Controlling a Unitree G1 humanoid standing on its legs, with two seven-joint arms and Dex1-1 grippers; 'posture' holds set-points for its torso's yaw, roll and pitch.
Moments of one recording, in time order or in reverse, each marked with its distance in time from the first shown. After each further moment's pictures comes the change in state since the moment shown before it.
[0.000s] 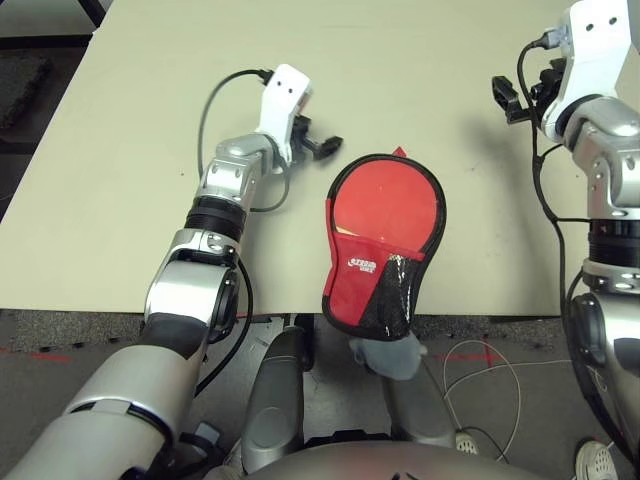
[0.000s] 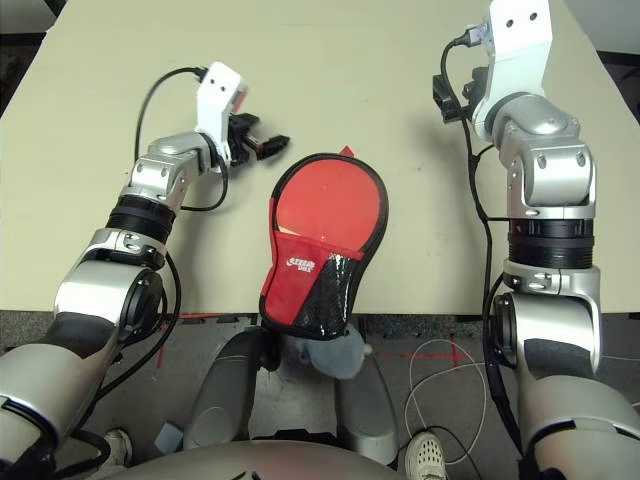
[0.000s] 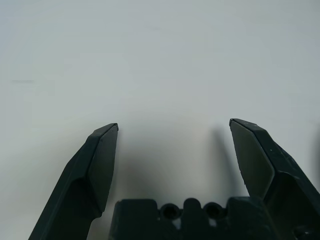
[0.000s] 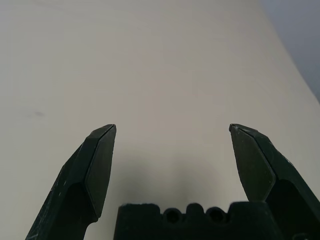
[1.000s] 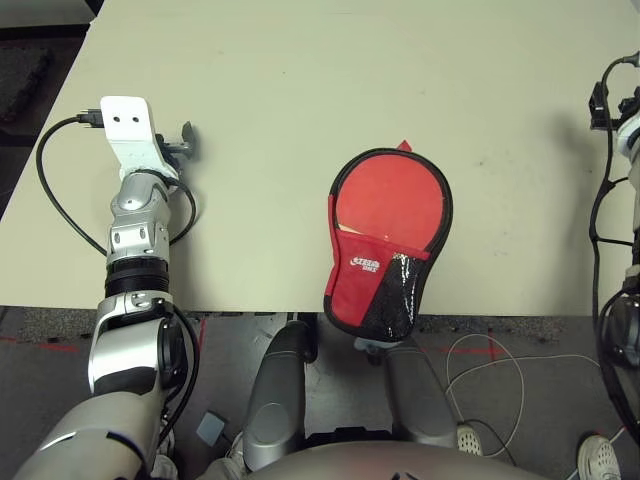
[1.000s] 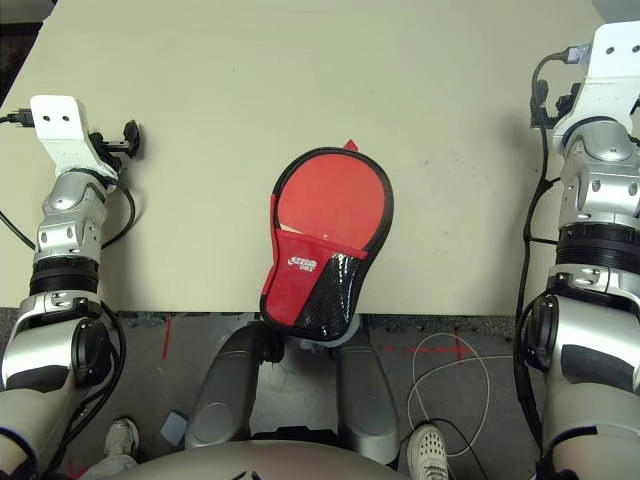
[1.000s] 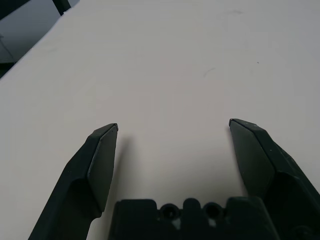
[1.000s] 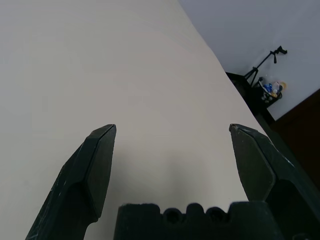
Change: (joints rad) left arm 0.345 0.139 0.205 -0.243 -0.026 -0.134 0.402; right arm -0.013 -0.178 -0.129 0.465 0.003 -0.356 -0.091
